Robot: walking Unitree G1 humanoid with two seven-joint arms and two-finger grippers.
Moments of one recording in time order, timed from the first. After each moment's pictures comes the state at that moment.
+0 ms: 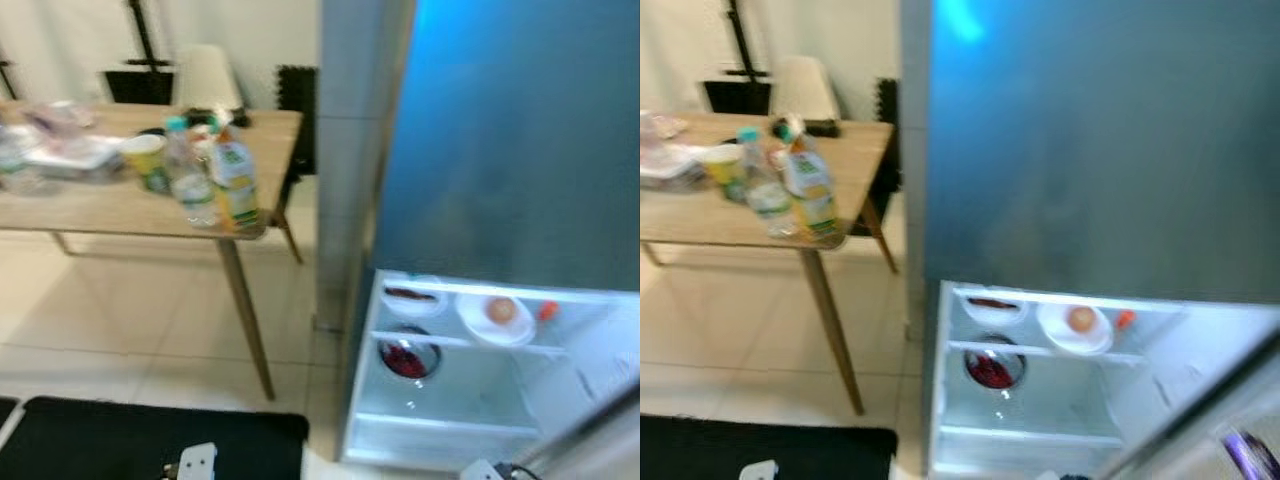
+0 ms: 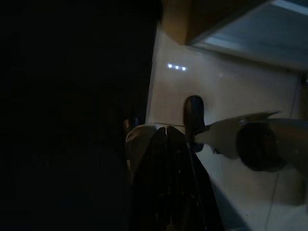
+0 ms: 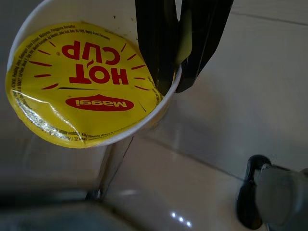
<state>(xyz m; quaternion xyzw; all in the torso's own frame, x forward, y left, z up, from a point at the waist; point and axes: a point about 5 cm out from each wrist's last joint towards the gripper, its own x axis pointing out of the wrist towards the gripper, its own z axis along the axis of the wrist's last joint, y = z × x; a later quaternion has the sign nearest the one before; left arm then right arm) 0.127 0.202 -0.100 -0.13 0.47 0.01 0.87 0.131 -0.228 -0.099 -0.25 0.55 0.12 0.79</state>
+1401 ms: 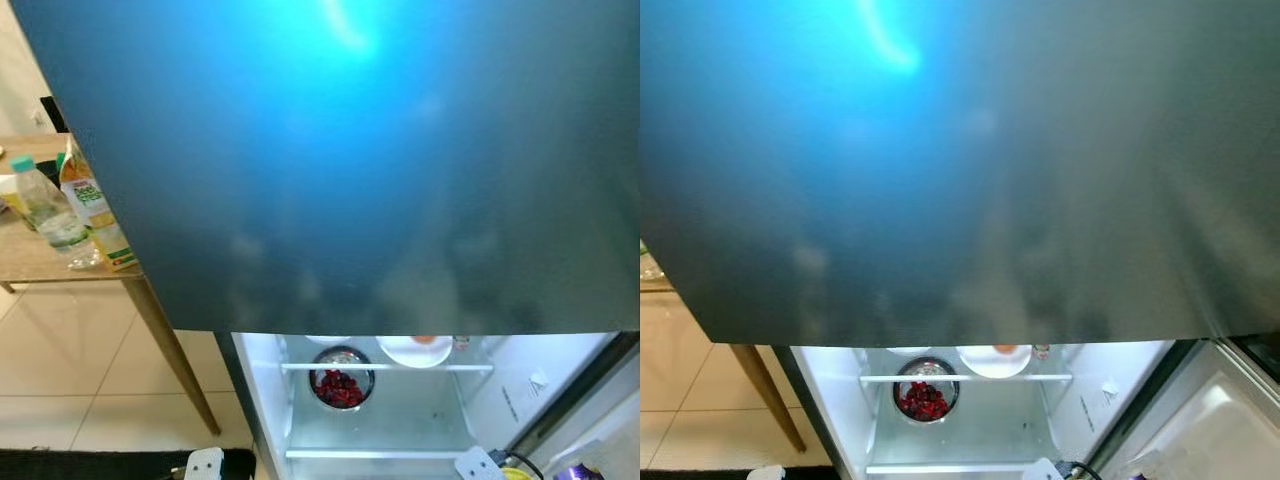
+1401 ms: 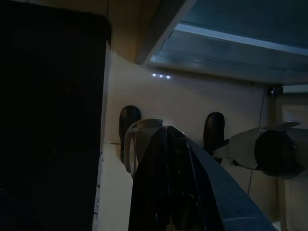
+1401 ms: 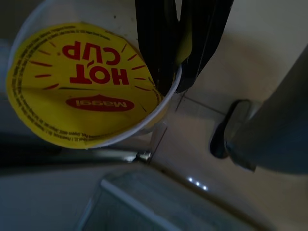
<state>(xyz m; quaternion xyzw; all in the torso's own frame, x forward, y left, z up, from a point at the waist) 0.126 0.198 -0.101 -0.12 0.48 0.01 0.87 0.161 -0.216 -0.088 -0.24 0.49 0.15 0.82</state>
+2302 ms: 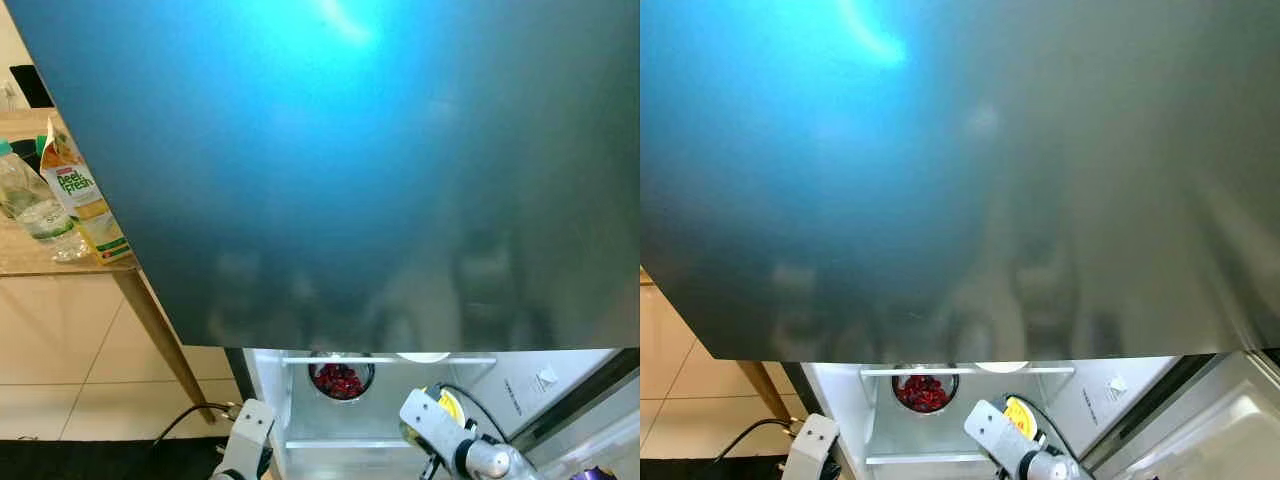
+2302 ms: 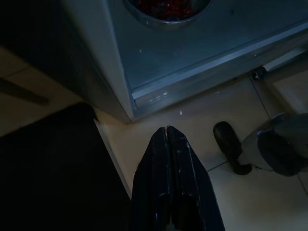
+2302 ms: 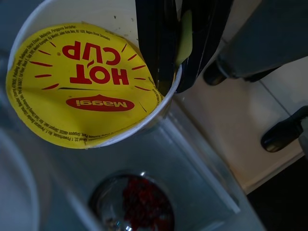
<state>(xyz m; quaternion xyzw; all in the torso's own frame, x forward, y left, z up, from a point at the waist) 0.184 0.166 -0.075 0.06 0.37 -0.19 0.91 0.235 -0.164 -0.044 -0.29 0.31 0.35 0.84</state>
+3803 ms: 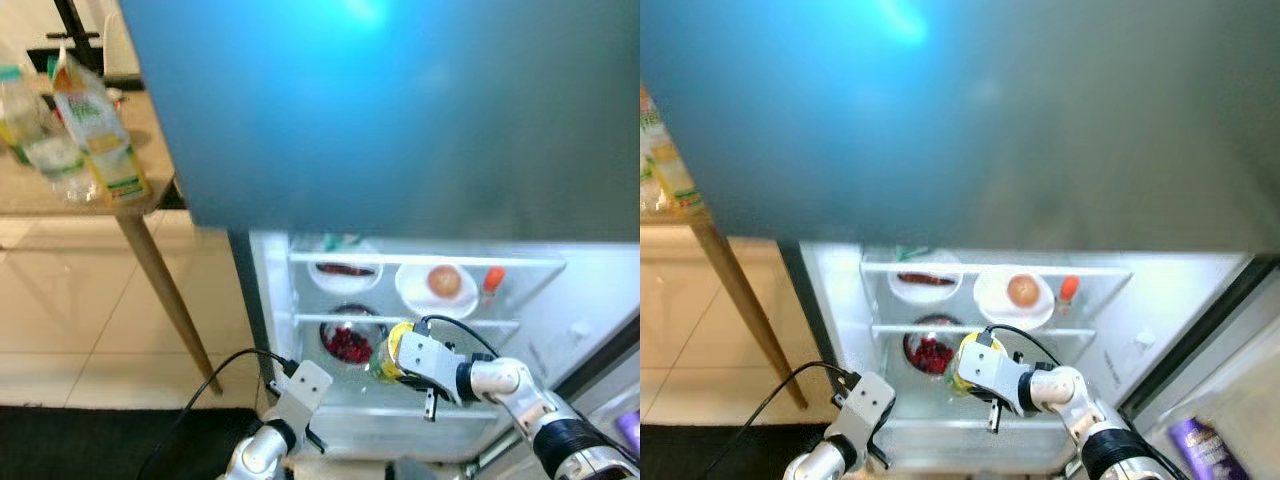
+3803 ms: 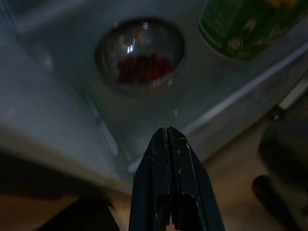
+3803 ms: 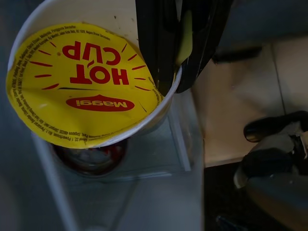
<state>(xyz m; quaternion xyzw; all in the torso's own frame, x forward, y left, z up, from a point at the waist) 0.231 0.103 -0.032 0.13 0.17 -0.28 0.94 0.294 -0.155 0.040 -0.34 0.19 0.50 0.77</state>
